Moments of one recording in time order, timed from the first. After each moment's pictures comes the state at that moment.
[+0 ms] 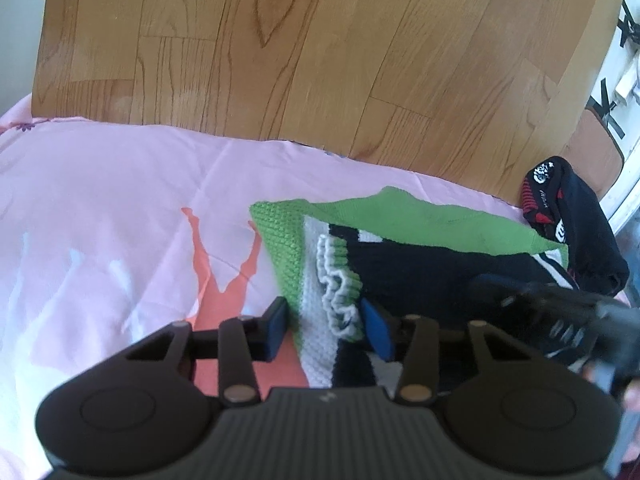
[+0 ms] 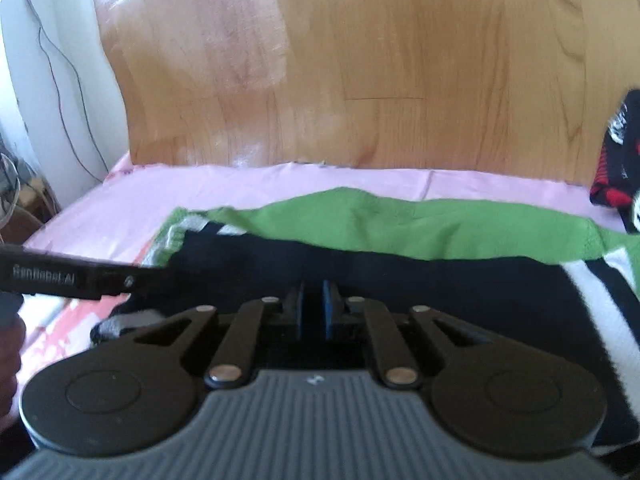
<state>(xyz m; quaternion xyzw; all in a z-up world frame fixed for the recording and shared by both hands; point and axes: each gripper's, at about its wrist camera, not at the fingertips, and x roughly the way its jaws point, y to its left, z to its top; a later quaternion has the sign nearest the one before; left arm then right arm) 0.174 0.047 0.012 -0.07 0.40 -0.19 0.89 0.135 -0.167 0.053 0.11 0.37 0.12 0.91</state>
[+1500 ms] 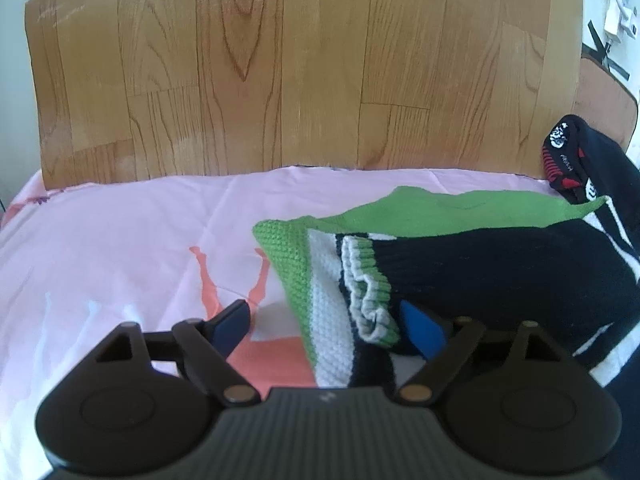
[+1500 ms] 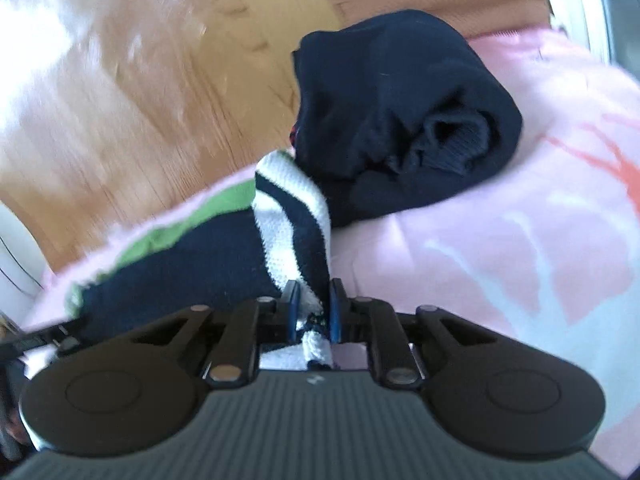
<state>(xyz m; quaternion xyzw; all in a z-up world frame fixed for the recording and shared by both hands) 0.165 0.019 0.004 0.04 0.34 -0.15 0.93 0.037 -0.355 0.024 0.28 0.36 -0.05 0.89</state>
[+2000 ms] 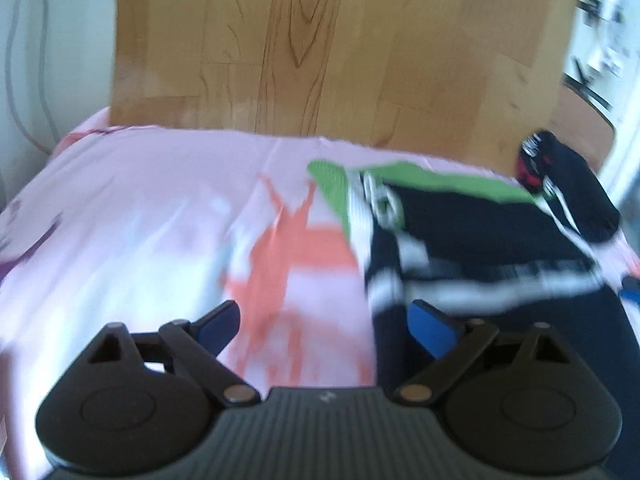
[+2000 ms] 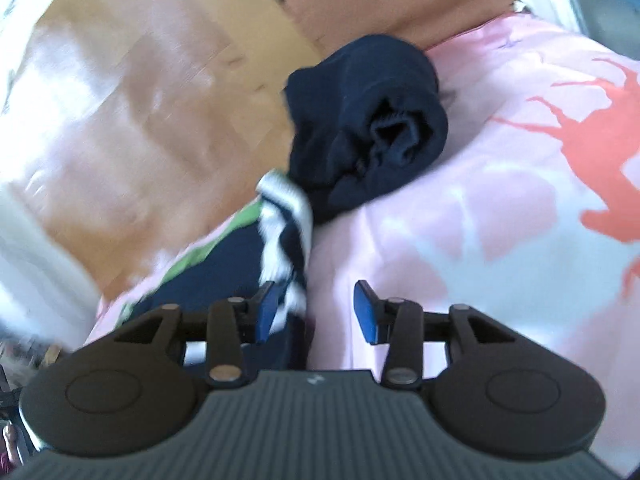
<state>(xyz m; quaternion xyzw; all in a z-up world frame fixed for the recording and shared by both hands) 0.046 0.100 0.022 -0.02 0.36 -0.16 0.92 -0.040 -0.375 0.051 0.33 0.32 -0.01 0.89</state>
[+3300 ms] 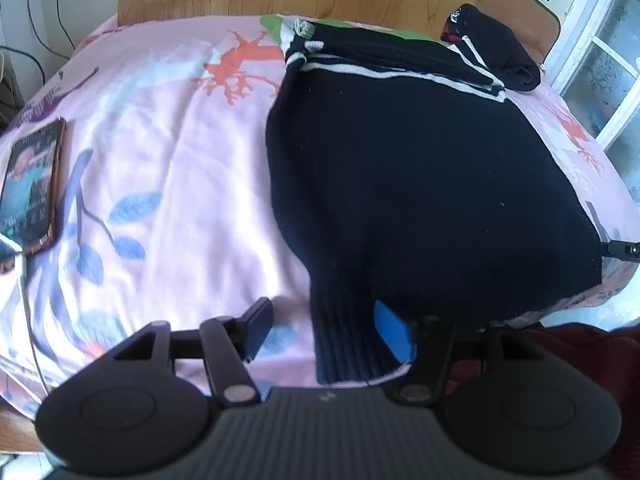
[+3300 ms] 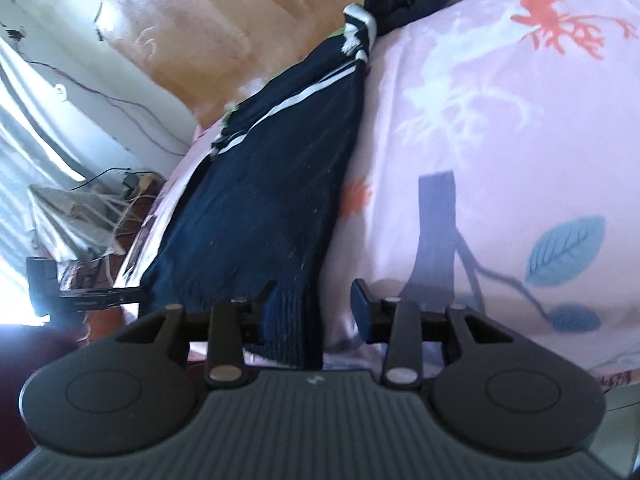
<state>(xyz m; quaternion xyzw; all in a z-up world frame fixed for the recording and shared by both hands) -0.144 0.096 0.023 0.01 0.49 -0.18 0.85 -0.214 -0.368 0.066 0.32 0.45 0.18 0.81</state>
